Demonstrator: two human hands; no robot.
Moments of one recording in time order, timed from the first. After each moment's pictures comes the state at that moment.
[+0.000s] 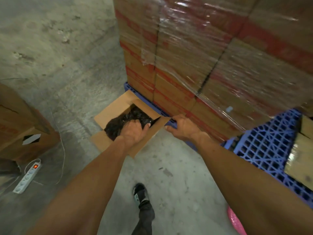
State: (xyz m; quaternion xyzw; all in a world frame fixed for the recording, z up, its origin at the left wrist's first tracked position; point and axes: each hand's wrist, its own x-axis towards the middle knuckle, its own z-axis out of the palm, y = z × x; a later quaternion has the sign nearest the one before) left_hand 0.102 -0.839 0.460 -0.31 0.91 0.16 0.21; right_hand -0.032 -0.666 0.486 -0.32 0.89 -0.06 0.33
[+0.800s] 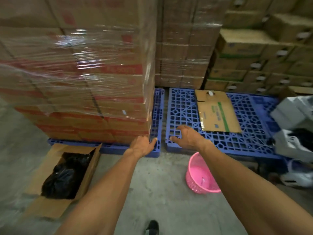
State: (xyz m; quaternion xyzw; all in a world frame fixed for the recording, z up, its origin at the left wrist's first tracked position) left_hand 0.063 -0.406 0.581 0.00 0.97 0.12 0.23; right_hand 0.059 -0.189 0.624 -0.06 0.96 -0.14 0.21
